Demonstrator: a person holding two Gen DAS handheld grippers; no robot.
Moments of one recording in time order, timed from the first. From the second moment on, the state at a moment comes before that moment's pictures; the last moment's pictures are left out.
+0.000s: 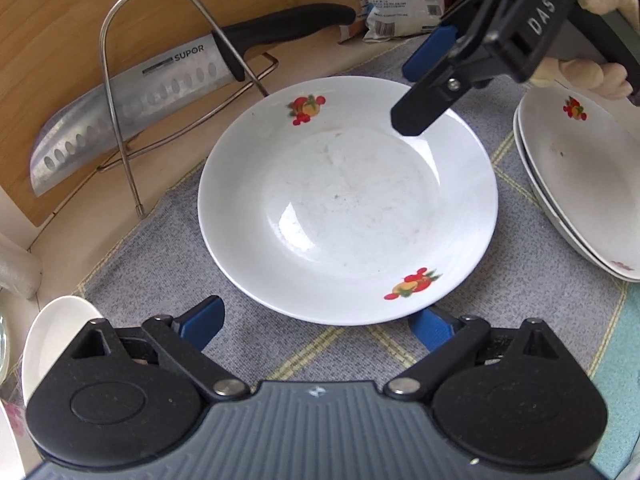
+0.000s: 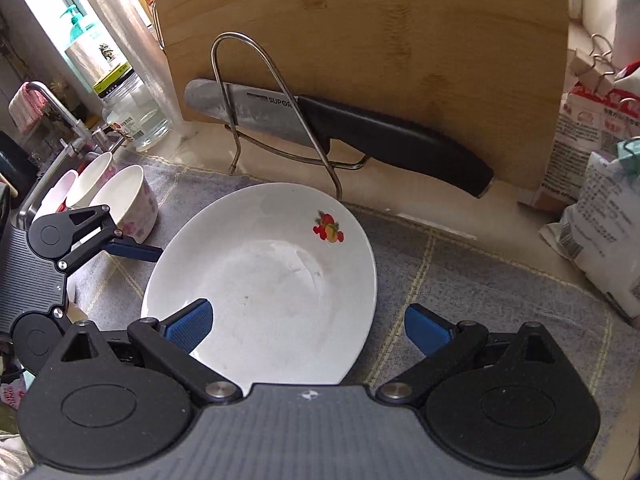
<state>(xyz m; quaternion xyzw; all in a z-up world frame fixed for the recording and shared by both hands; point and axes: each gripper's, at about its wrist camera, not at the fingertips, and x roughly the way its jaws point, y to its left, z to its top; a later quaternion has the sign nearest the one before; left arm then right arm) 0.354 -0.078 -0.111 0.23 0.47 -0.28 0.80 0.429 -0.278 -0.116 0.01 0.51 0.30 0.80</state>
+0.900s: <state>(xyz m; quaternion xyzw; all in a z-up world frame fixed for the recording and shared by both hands) 0.369 -0.076 -0.123 0.24 0.45 -0.36 0.78 0.463 -0.249 -0.137 -0.02 0.53 0.37 0.77</state>
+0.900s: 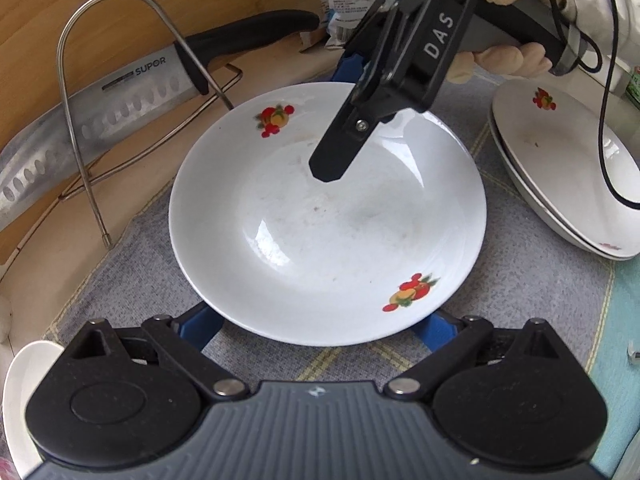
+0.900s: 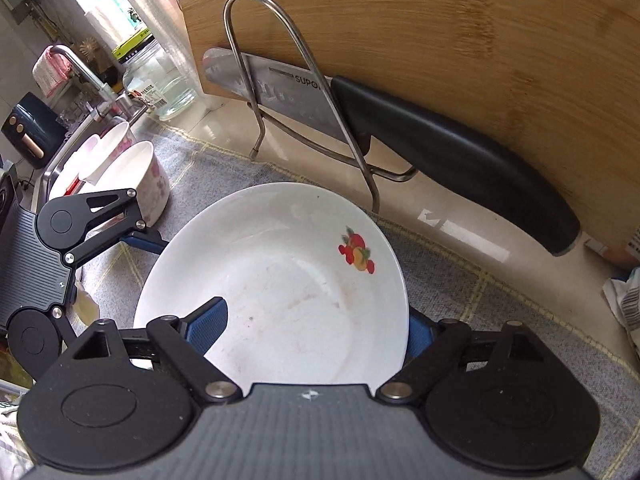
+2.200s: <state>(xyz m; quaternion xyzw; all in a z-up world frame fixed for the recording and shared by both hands) 0.371 -0.077 -0.118 0.25 0.44 -0.37 0.78 0.456 -0.253 -0.126 -0.02 0.52 0.35 0.78</state>
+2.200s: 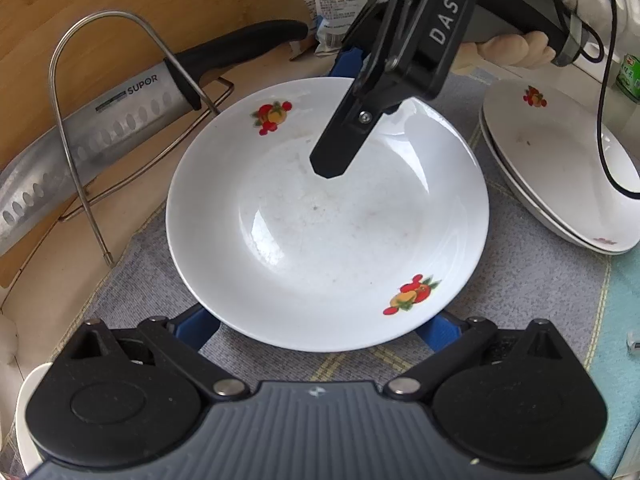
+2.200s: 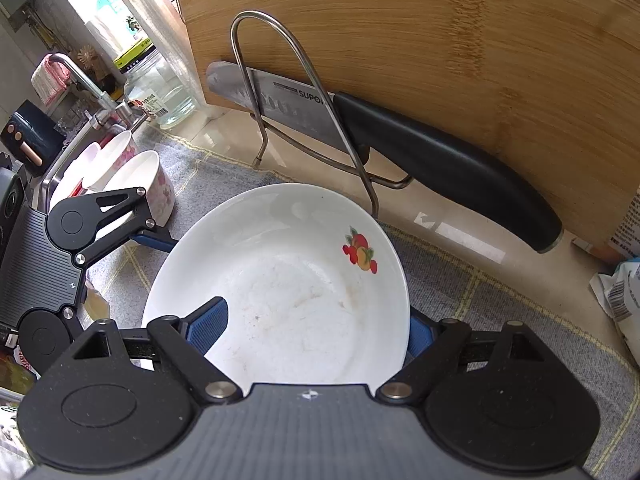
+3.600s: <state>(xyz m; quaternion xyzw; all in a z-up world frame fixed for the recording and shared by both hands) 0.345 -0.087 -0.089 0.27 0.41 -0.39 0.78 0.400 -0.262 -0.089 -0.02 0.49 0.32 0.81</state>
